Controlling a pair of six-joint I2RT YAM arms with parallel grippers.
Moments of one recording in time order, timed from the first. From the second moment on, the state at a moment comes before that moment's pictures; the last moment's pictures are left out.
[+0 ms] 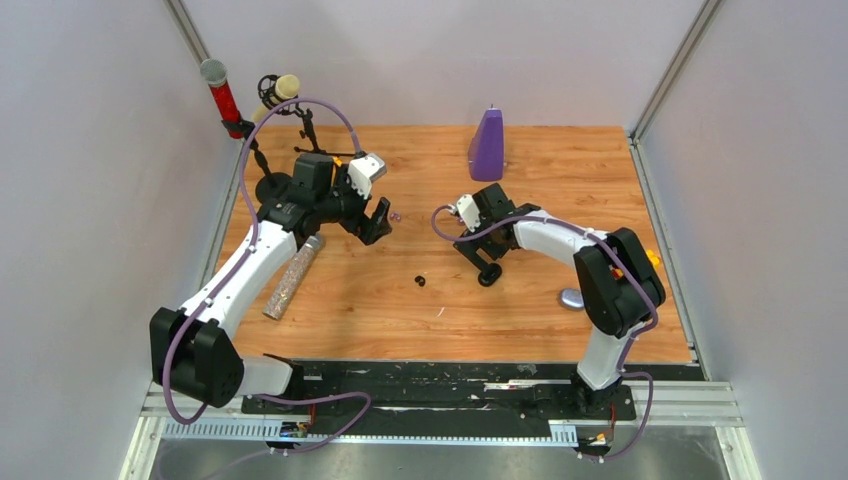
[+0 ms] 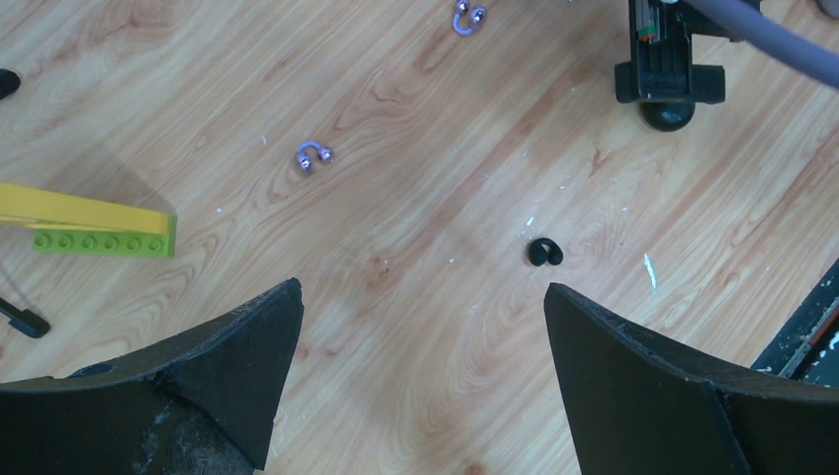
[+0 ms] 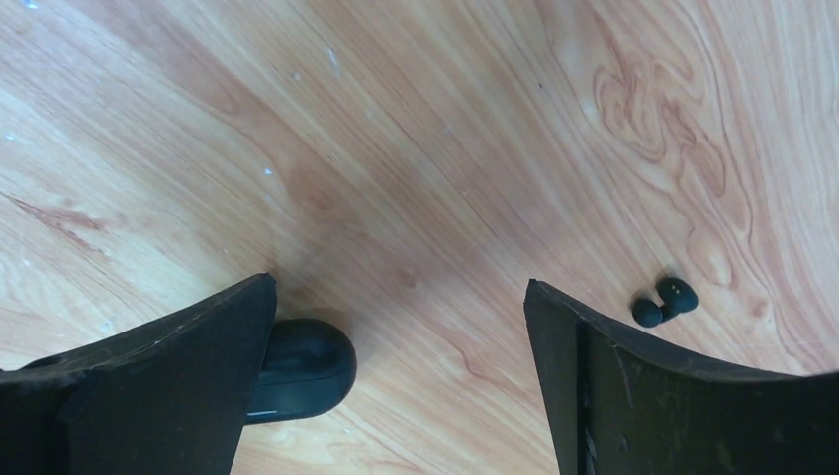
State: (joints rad) left arm -0.32 1.33 1.13 -0.47 0.45 0.27; right arm 0.53 1.80 1.14 -0.43 0.05 -0.38
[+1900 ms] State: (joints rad) left arm -0.94 2.25 1.80 -0.61 0.20 0.13; right arm -0.14 1.09 1.11 -0.61 -0.67 -0.20
